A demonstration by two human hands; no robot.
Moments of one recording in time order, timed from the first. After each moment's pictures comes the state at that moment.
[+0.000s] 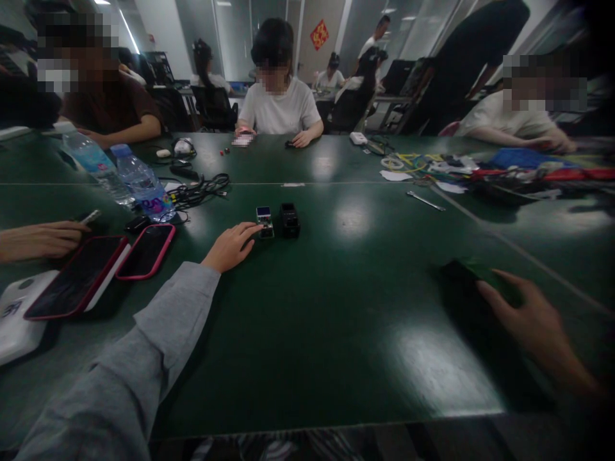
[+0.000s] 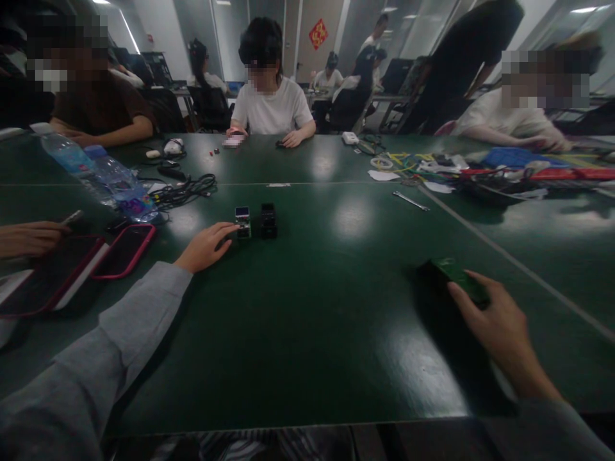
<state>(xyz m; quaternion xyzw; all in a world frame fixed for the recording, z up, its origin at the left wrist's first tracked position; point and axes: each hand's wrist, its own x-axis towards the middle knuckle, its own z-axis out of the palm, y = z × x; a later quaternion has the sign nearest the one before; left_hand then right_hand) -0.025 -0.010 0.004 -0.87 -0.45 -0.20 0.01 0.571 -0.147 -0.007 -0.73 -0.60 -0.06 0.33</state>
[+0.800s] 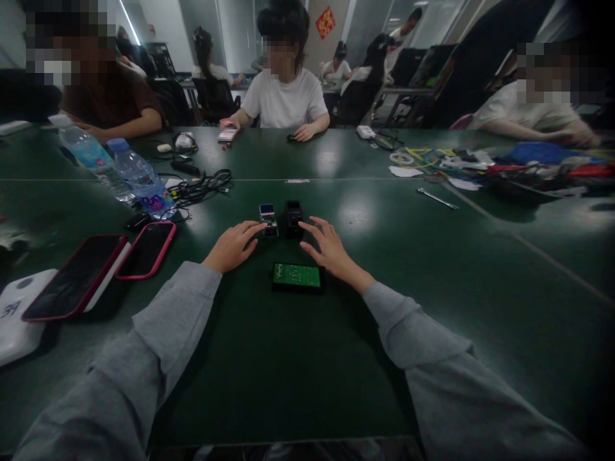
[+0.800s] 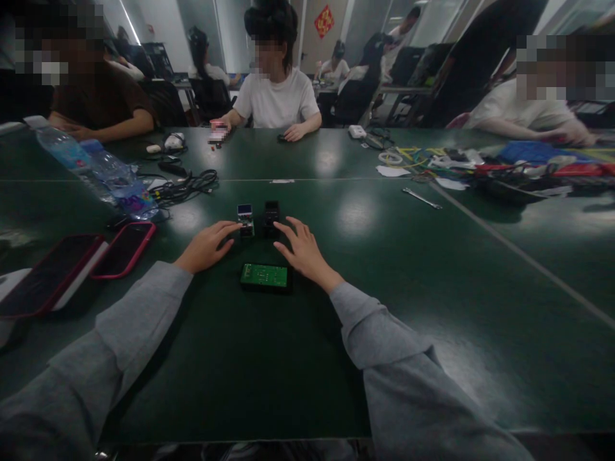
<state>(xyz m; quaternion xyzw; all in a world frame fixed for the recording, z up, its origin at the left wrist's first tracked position) -0.022 -0.010 0.005 -0.88 -0.44 -0.20 0.01 0.280 -0.004 -0.013 -0.46 -0.84 0.08 0.27</state>
